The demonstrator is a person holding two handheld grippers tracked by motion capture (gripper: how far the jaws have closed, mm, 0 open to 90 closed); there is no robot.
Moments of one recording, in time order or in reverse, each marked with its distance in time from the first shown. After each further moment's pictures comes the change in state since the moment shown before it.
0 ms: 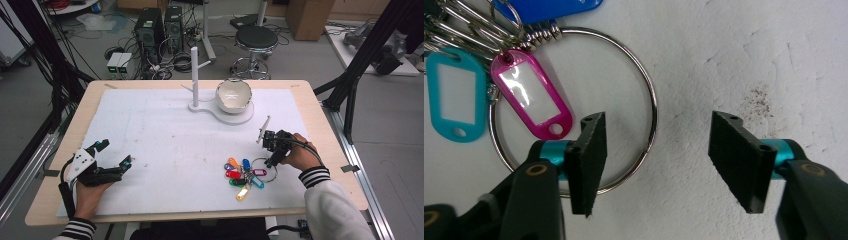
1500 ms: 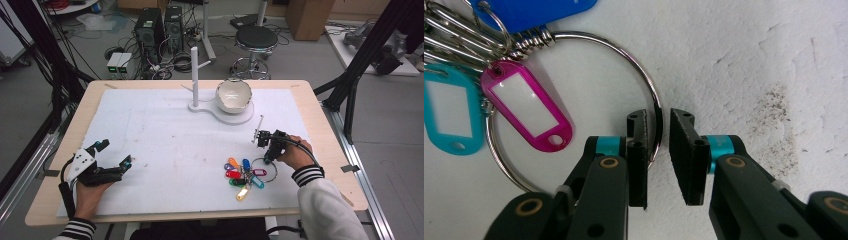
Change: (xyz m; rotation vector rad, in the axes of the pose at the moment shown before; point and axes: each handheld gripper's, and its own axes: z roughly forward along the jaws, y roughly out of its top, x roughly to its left) left arm 0.000 0.000 0.000 0.002 0.000 0.002; right arm -0.004 0.012 0.010 0.093 0.032 0.016
